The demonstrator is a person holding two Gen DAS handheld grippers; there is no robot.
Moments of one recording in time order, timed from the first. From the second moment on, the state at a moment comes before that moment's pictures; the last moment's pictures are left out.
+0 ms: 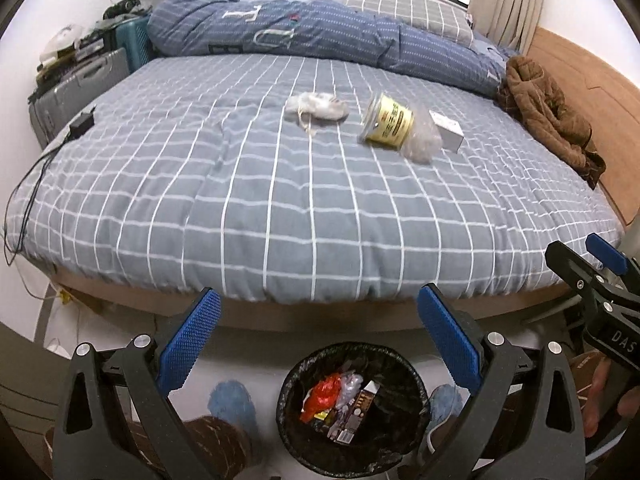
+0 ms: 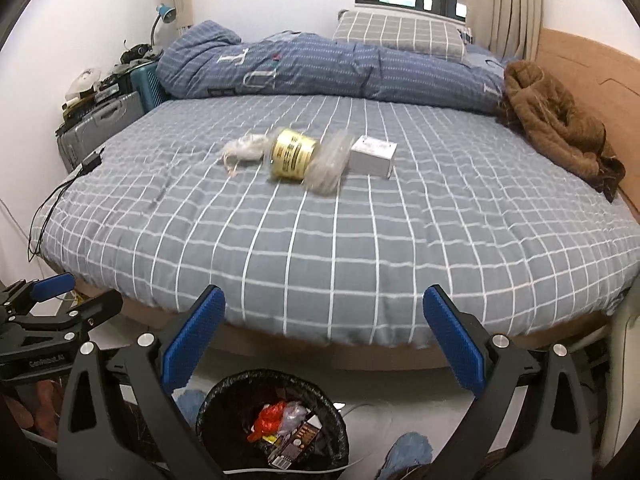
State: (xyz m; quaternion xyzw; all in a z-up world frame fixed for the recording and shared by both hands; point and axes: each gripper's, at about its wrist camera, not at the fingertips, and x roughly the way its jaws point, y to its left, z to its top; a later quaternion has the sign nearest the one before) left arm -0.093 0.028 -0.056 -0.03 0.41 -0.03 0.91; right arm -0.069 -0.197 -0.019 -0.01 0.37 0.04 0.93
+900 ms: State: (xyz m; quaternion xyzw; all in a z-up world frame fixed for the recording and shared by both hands) left arm 0.005 0.024 -0.045 -0.02 0.41 -0.03 0.91; right arm 0.031 -0.212 -0.005 0.00 0.35 0.02 0.94
